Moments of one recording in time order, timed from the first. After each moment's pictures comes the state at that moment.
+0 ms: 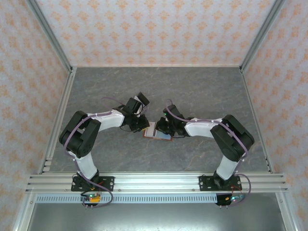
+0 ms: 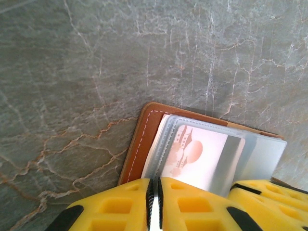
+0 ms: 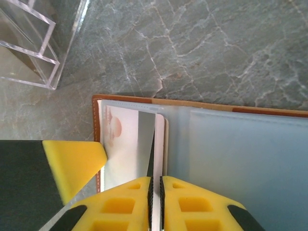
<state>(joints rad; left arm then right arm) -0.46 1.78 0.95 -0.28 0.36 -0.90 0.70 1.72 0.84 0.01 -0.23 1.01</state>
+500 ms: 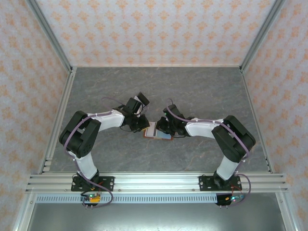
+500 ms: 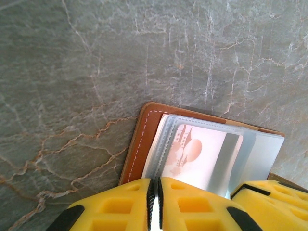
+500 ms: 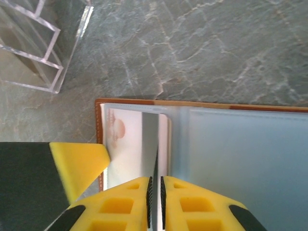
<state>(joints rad) -0.46 1.78 0.95 -0.28 0.36 -0.90 0.70 1.71 0.84 -0.01 -0.20 1.01</state>
